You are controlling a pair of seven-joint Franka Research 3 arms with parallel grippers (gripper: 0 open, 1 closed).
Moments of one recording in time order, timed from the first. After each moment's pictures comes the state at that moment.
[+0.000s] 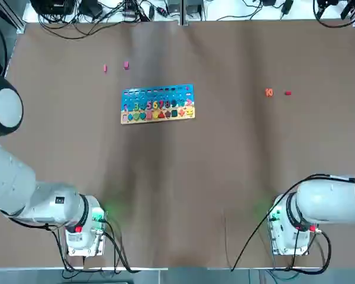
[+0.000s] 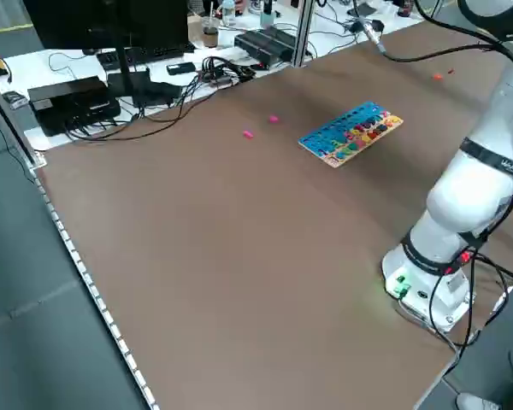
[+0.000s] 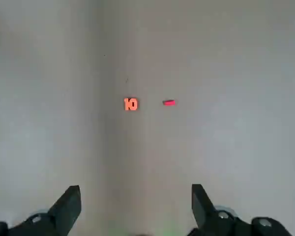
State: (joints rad) left arm -0.03 0.13 0.01 -1.44 -0.01 1.61 -0.03; right arm -0.03 -0.11 -0.03 -1.68 -0.03 1.54 -0.01
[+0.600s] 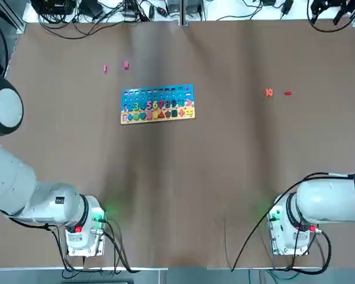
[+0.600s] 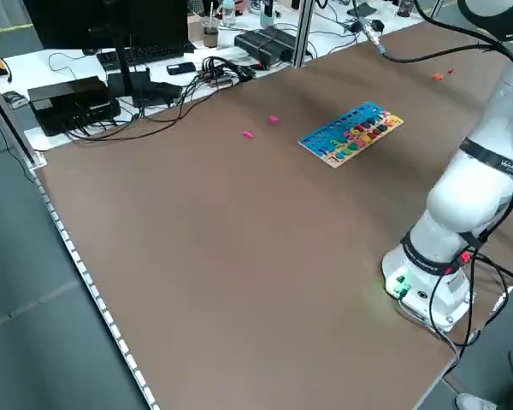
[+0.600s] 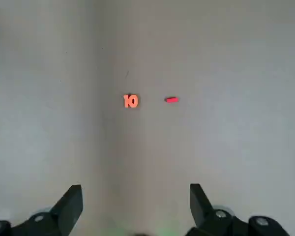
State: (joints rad) left arm -0.04 0.13 0.01 -1.45 -0.01 1.61 -0.03; right arm -0.03 -0.04 -0.02 -1.69 -0.03 1.57 -0.01
